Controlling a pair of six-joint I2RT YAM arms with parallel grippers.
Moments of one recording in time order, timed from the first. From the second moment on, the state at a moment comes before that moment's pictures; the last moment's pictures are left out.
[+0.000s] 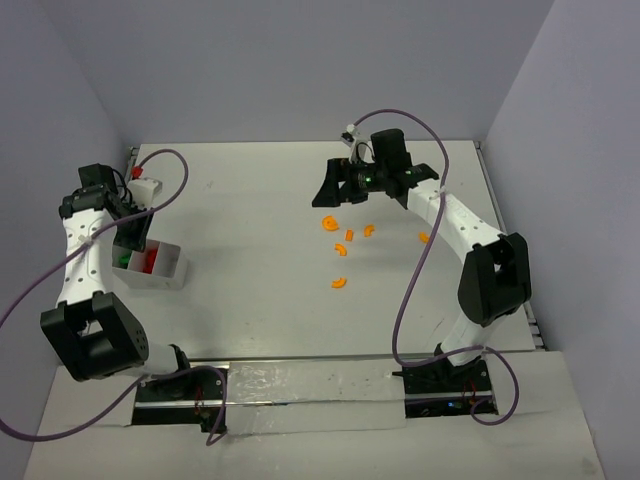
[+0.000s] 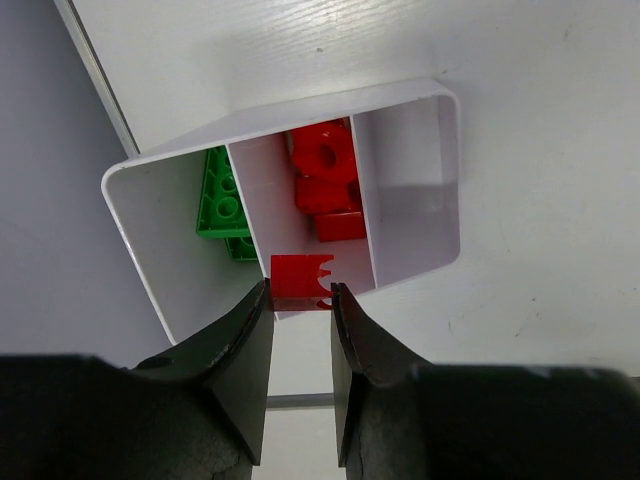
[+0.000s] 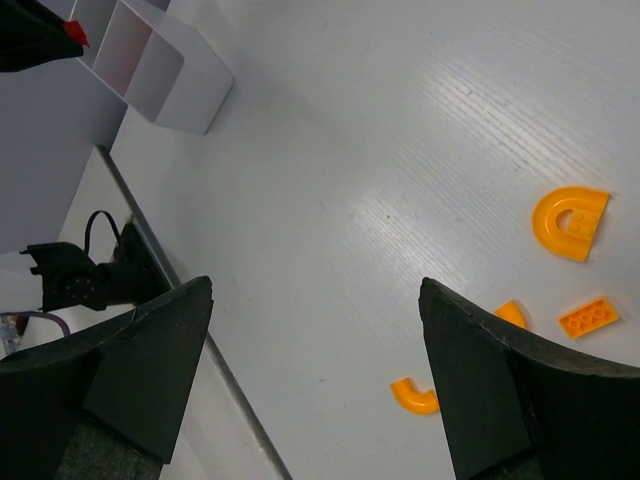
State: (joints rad) left arm 0.29 1.40 1.28 -1.01 0.06 0.58; right arm 0.38 1.69 1.44 -0.41 -0.67 0.28
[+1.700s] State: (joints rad) left arm -0.10 1.36 1.37 -0.85 0.27 0.40; right arm 0.35 1.70 1.42 -0.56 -0.48 0.09
